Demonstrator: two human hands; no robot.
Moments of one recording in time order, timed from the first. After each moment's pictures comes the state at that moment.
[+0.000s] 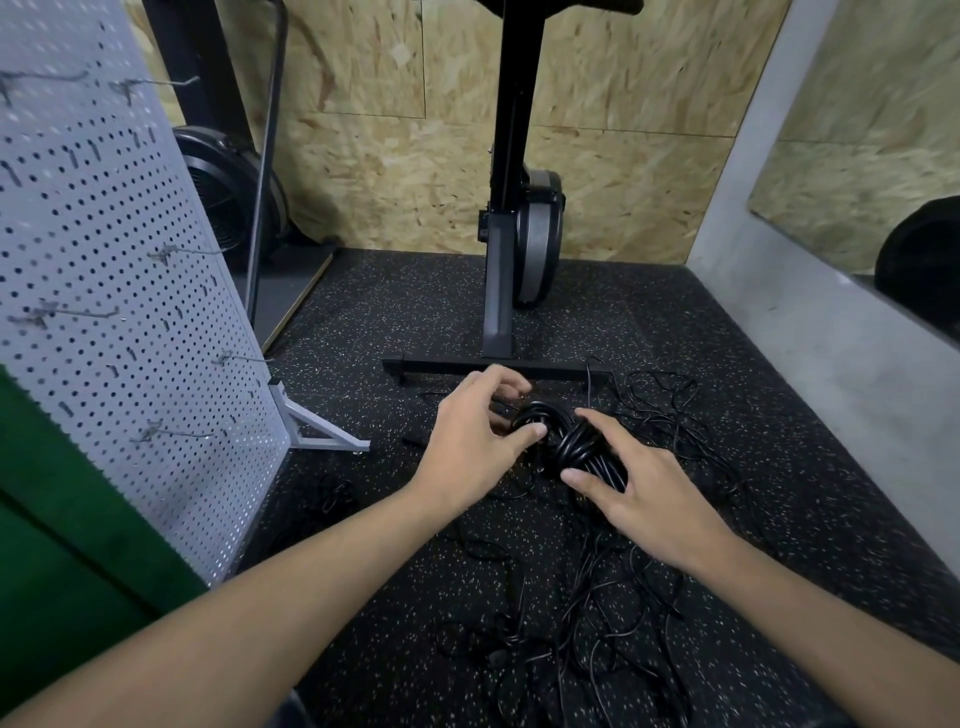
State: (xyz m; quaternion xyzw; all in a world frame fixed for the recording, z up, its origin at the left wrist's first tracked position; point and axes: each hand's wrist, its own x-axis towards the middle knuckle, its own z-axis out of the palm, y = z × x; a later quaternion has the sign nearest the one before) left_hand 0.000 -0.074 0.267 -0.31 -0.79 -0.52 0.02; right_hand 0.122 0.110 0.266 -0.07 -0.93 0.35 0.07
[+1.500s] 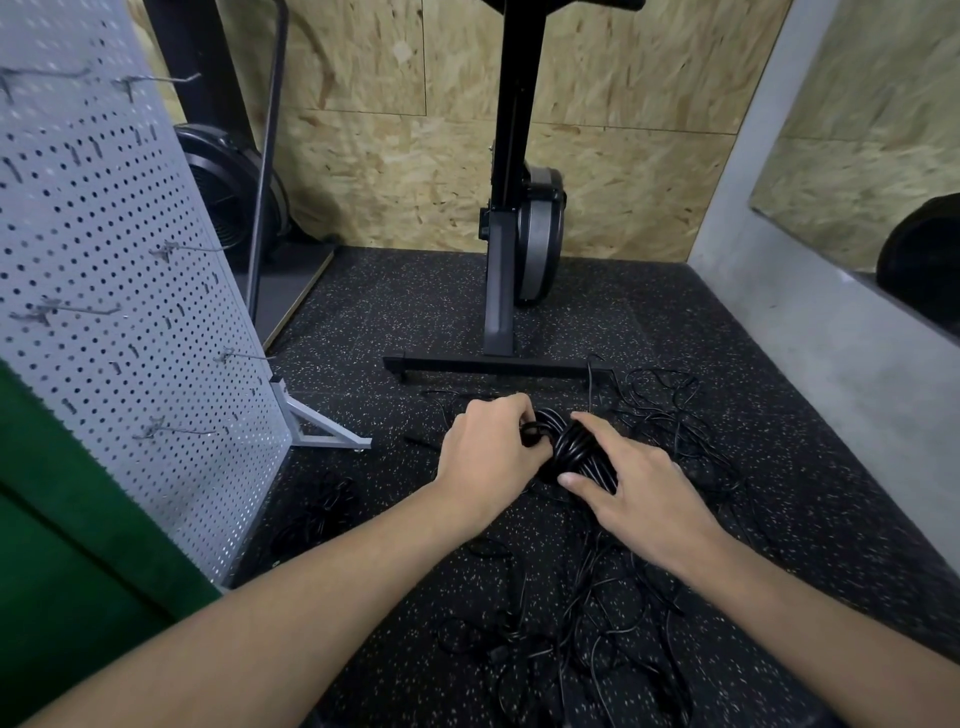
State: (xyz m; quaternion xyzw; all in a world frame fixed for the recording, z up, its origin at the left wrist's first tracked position) left_hand 0.014 -0.057 0.268 -0.25 -0.90 -0.35 0.03; right_hand 0.118 0.104 0.258 -0.11 -0.97 0.21 0.08
